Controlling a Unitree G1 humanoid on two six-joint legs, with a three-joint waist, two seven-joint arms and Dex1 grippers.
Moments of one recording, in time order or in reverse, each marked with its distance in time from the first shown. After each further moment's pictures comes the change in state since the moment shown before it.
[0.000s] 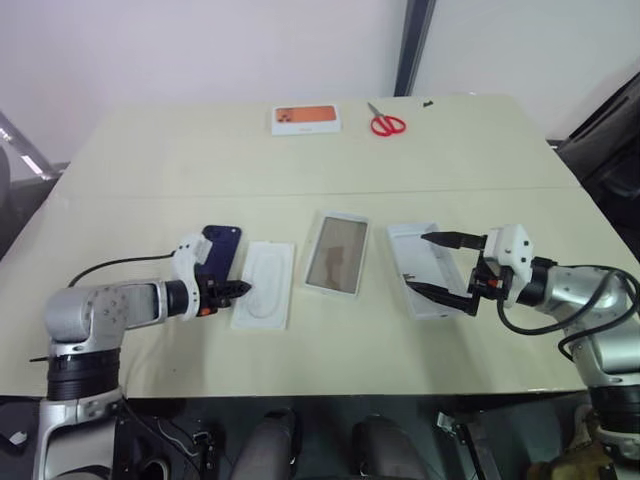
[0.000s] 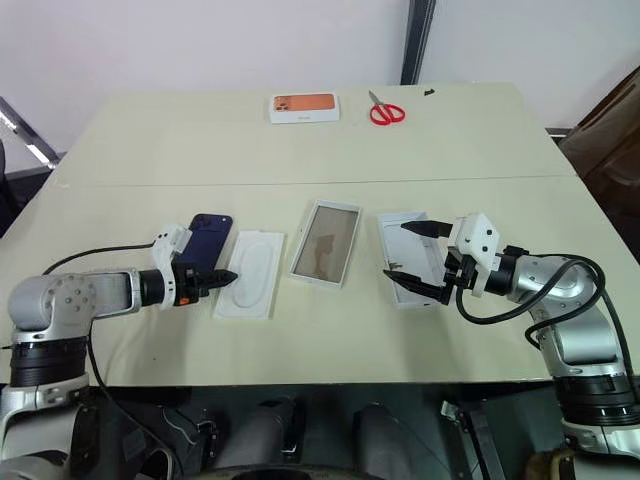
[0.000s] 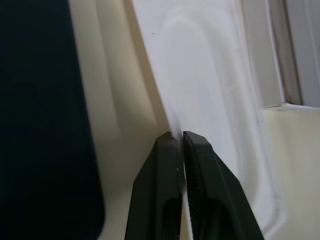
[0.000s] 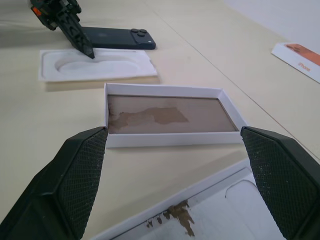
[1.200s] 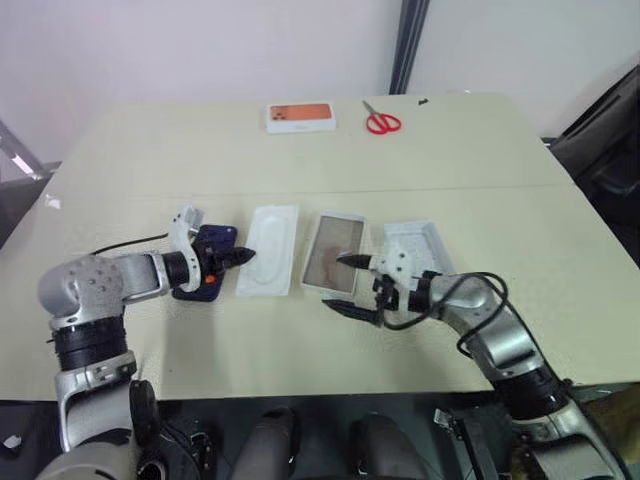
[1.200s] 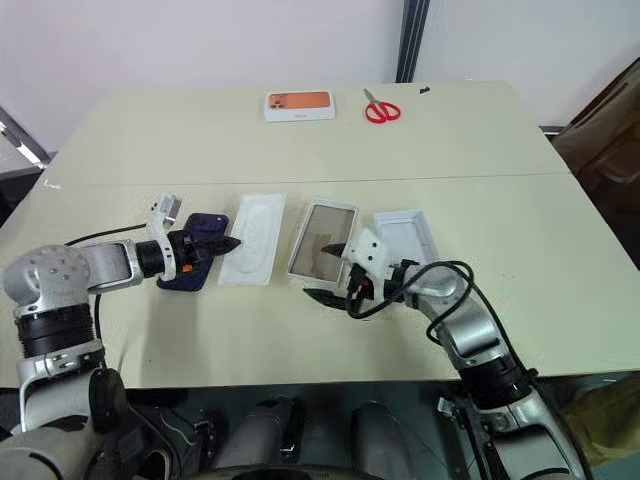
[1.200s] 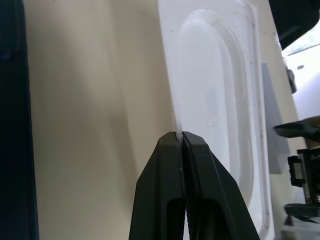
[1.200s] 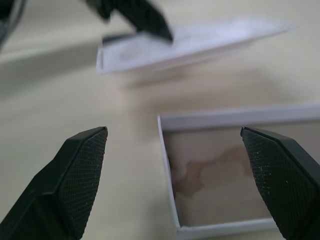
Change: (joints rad) left arm -0.182 -0.056 0.146 0.128 -0.067 0.042 0.062; right arm -0.155 0.277 0.395 0.031 -0.197 0.203 -0.203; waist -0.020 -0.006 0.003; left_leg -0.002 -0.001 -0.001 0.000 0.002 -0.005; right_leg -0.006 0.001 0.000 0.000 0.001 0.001
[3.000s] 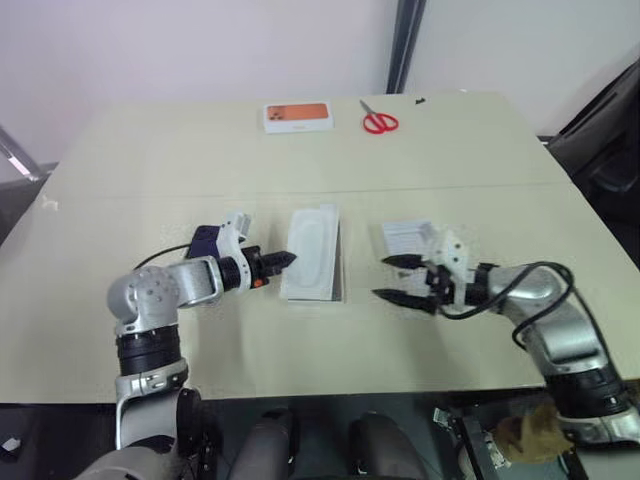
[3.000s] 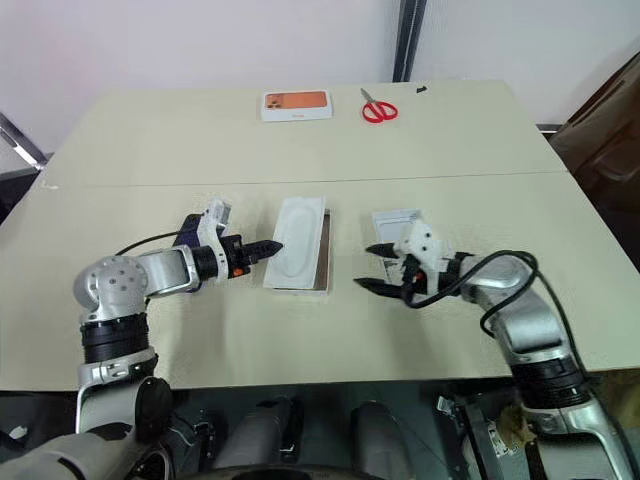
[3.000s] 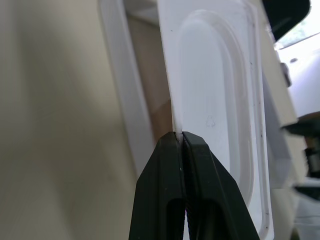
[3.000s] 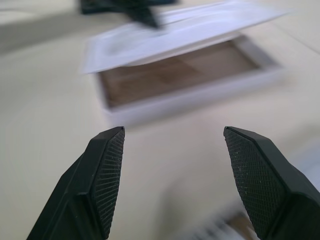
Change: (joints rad) left arm 0.037 -0.269 -0.061 -0.090 -0.020 -0.055 0.224; right arm 0.058 -0.194 -0.254 -0.005 0.061 0.026 0.167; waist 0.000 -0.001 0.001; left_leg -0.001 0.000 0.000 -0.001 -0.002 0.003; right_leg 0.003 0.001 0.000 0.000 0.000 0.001
